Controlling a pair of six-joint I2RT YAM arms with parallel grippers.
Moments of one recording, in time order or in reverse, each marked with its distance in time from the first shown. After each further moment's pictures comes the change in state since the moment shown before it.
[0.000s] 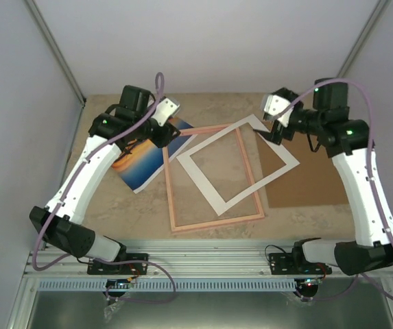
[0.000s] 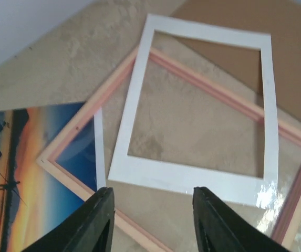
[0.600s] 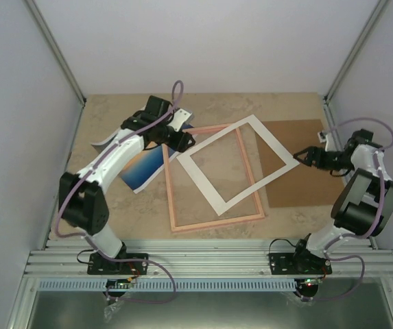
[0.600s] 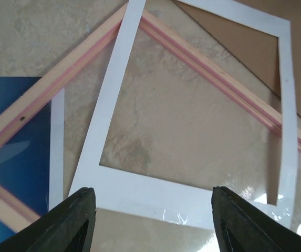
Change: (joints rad) left arm -0.005 0.143 -0.237 0.270 0.088 -0.112; right arm -0.680 0.309 -0.493 -0.043 -0.295 0.515
